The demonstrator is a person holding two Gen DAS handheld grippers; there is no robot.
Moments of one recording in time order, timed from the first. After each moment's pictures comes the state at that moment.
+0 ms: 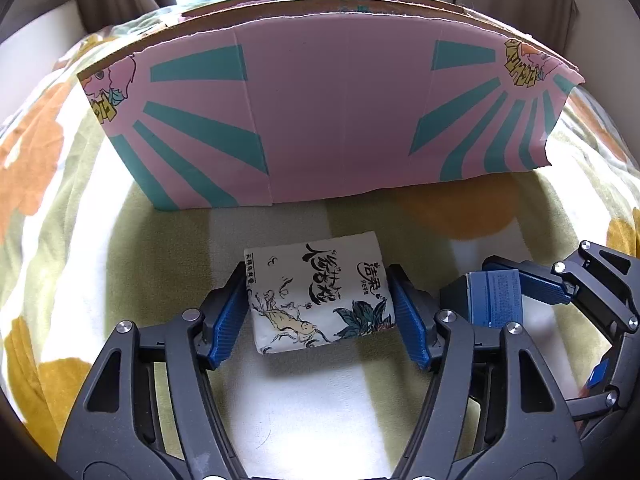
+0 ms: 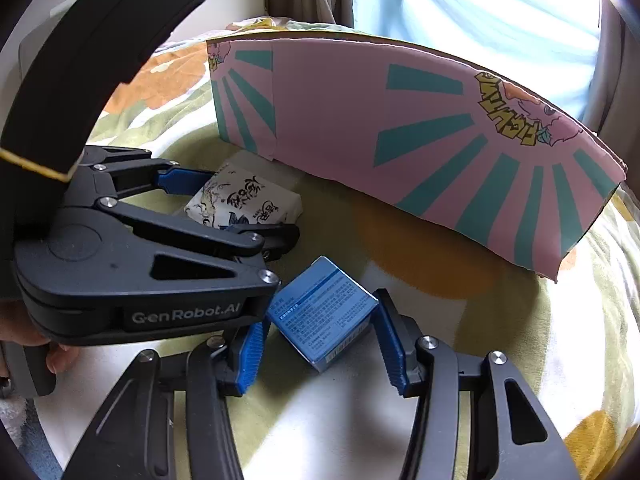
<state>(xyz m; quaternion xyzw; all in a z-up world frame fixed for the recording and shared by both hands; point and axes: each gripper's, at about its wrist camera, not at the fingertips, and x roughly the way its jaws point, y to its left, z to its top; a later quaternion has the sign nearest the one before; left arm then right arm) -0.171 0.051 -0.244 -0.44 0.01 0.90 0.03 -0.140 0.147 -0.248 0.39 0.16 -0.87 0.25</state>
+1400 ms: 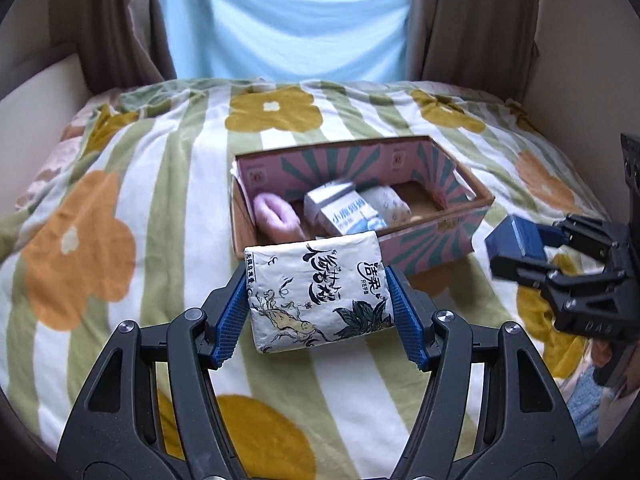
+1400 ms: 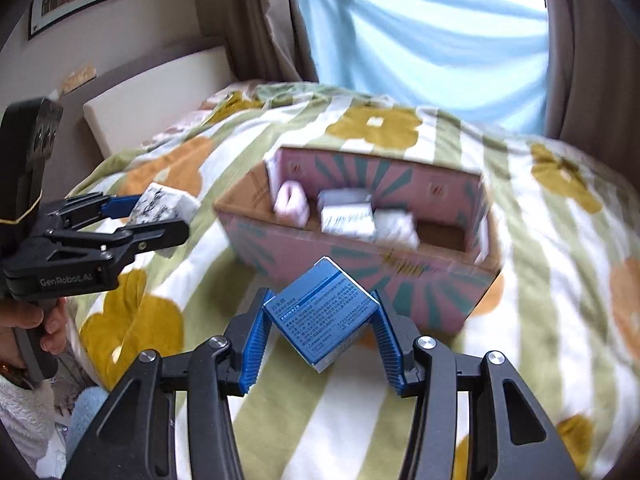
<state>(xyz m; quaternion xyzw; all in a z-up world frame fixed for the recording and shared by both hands) -0.148 -0.020 -0.064 -0.37 0.01 0.92 0.09 -0.141 0.183 -0.079 0.37 0.06 -0.90 0.22</state>
